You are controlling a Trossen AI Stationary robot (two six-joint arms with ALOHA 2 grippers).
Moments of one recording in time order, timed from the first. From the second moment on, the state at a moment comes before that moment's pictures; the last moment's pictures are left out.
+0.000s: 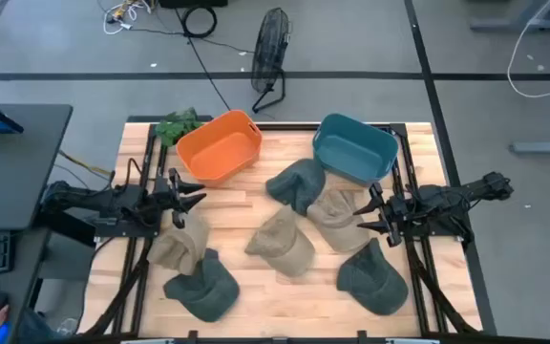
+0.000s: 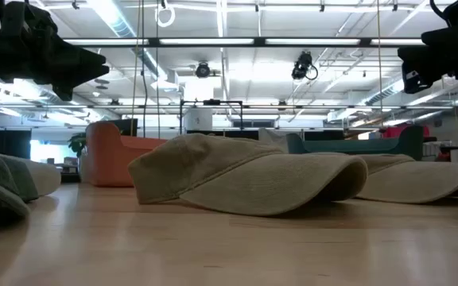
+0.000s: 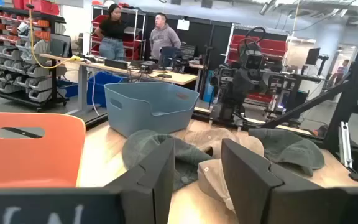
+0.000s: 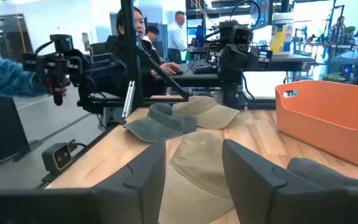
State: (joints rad) left arm -0.17 0.01 0.01 0.08 -0.45 -0.15; right arm 0.30 0.01 0.02 0.01 0.07 0.04
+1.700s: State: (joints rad) left arm -0.17 0.79 0.77 -0.06 -0.44 -0.56; right arm 0.30 0.47 0.59 0.06 0.30 0.10
